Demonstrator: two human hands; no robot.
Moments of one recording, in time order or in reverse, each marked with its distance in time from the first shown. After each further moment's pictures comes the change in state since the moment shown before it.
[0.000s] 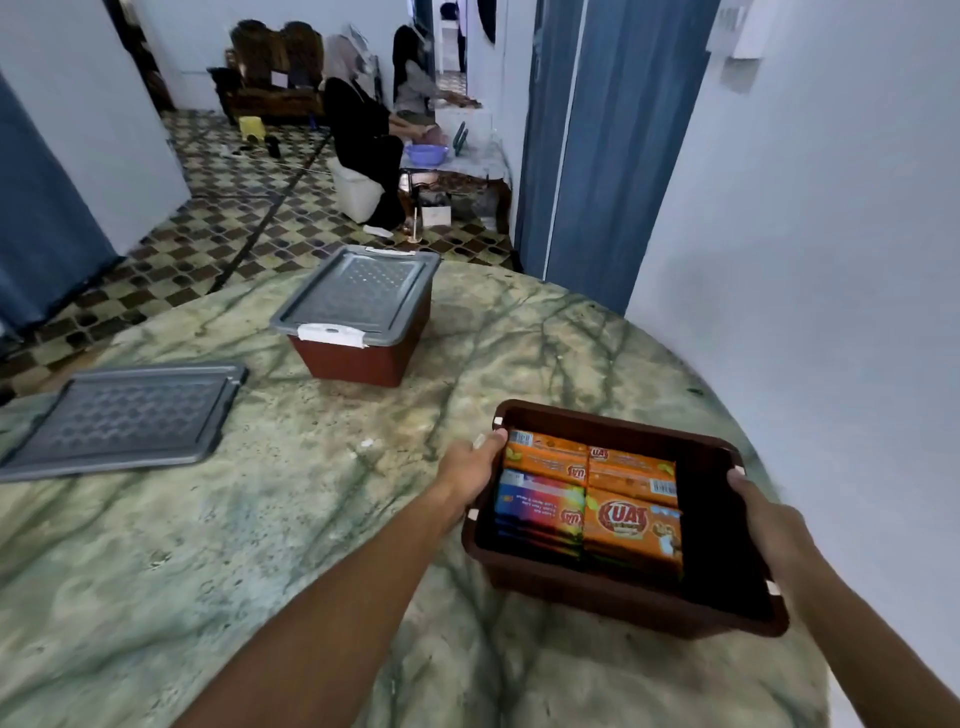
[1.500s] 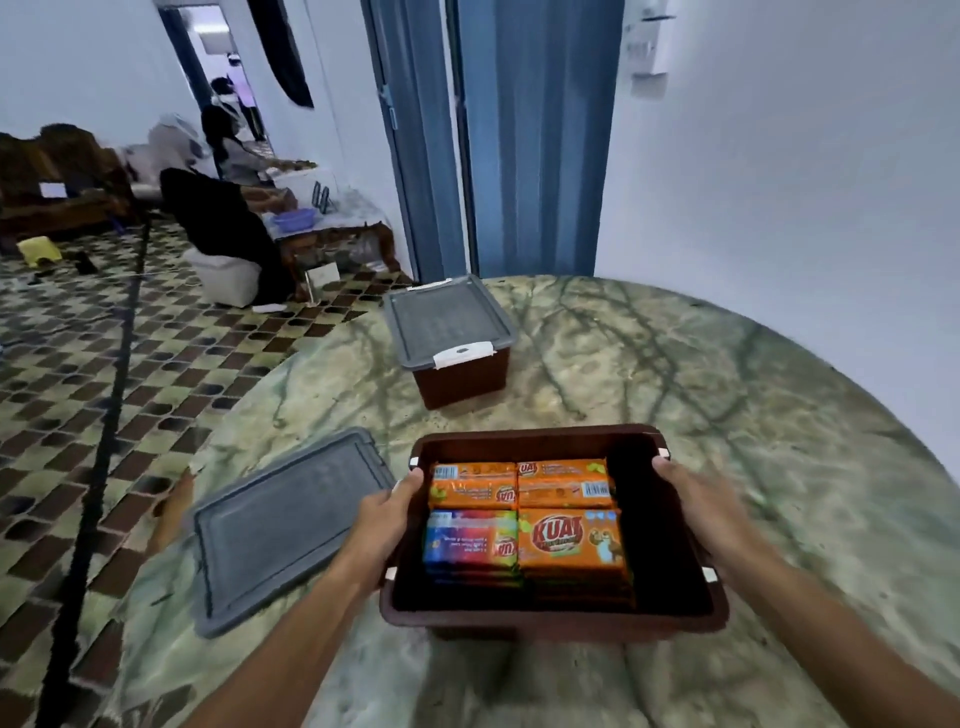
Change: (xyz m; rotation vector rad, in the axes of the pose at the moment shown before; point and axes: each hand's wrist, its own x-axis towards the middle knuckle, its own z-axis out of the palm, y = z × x) left_hand -0.020 -0.059 -0.435 0.029 -0.221 0.123; right_hand -0.329 -0.022 0.333 0.322 0.179 0.014
